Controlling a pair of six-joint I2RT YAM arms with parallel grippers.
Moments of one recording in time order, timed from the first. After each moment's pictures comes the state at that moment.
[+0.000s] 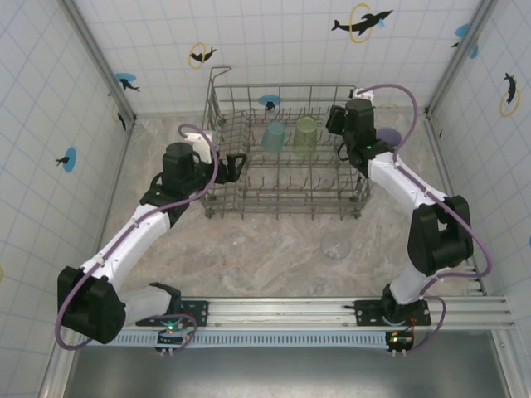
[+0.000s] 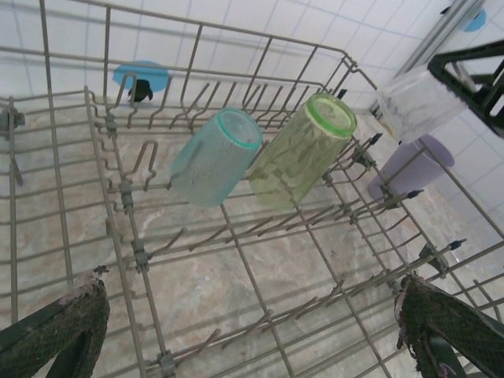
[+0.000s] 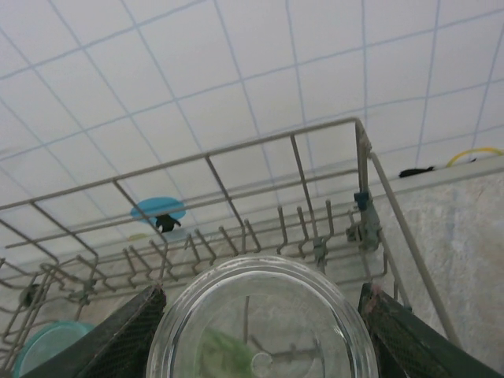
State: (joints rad) left arm -0.38 1.19 0.89 -0.07 0.28 -0.29; right arm 0.35 1.67 1.30 0.03 0.27 0.37
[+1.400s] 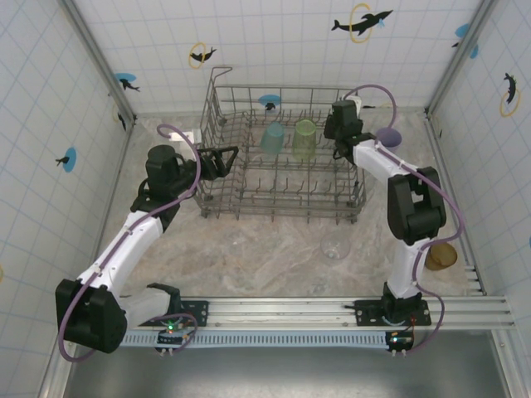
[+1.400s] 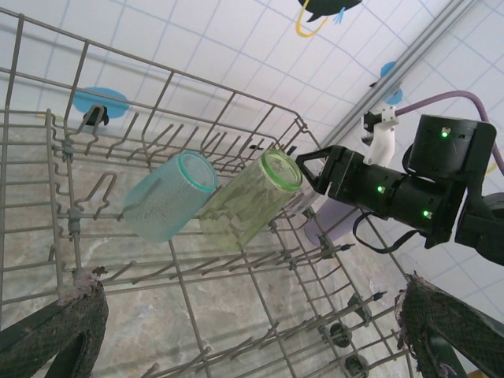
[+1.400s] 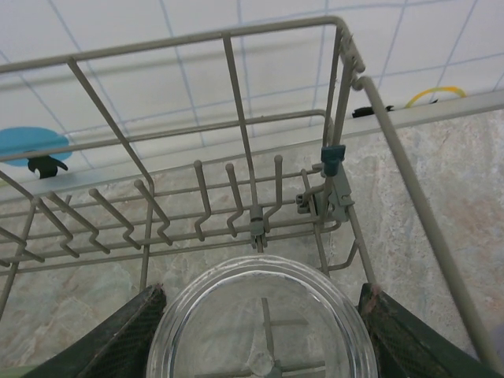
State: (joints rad) left arm -0.28 1.14 0.83 0.08 0.47 -0.48; right arm 0.33 1.95 1.47 -0.09 0.35 0.31
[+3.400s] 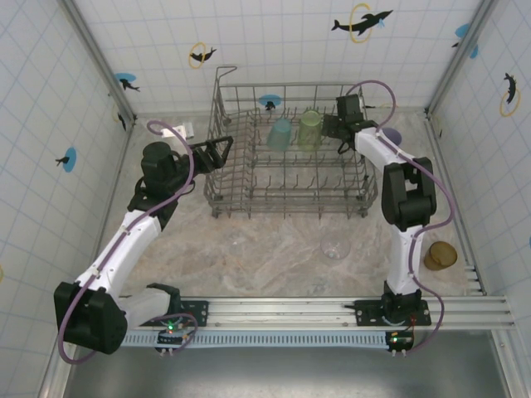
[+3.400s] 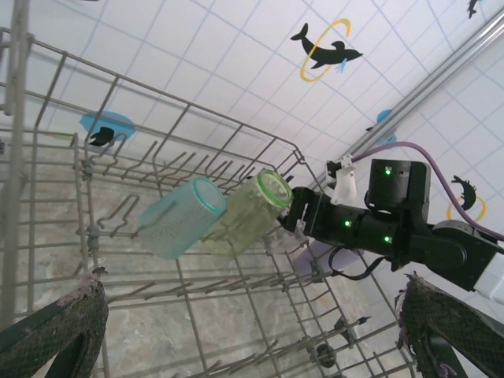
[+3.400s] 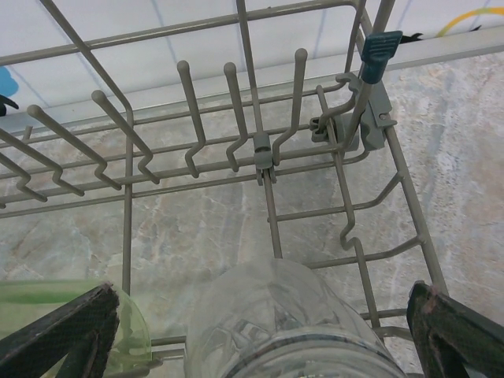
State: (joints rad) left arm -0.27 1.13 0.86 0.10 0.41 -0.59; right arm 0.26 2.10 1.68 -0.33 0.21 0.31
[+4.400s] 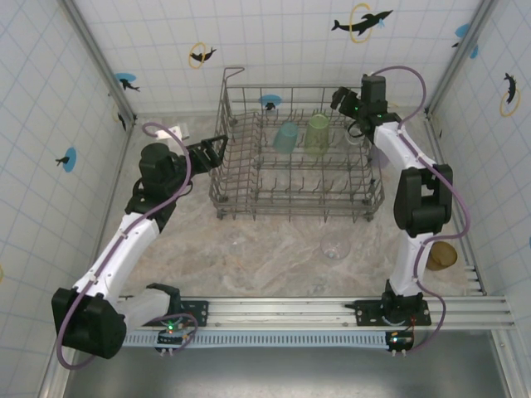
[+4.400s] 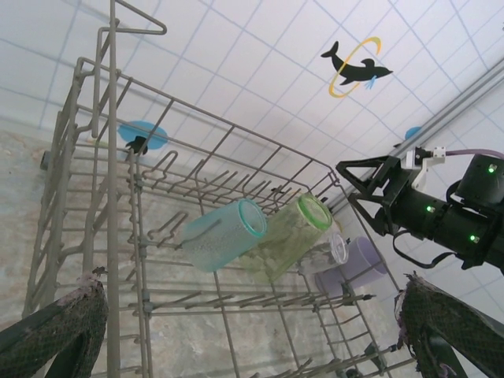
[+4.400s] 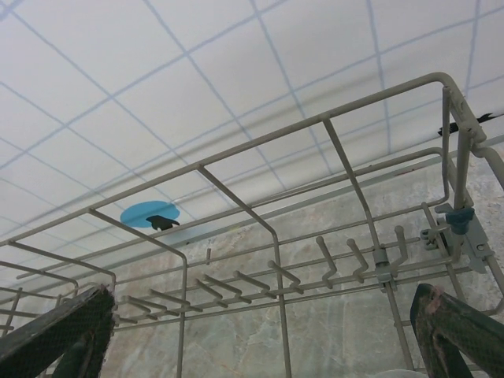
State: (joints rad) left arm -0.27 1.10 0.87 0.05 0.33 -0.58; right arm 0.17 2.00 1.70 -0.18 -0.04 0.51
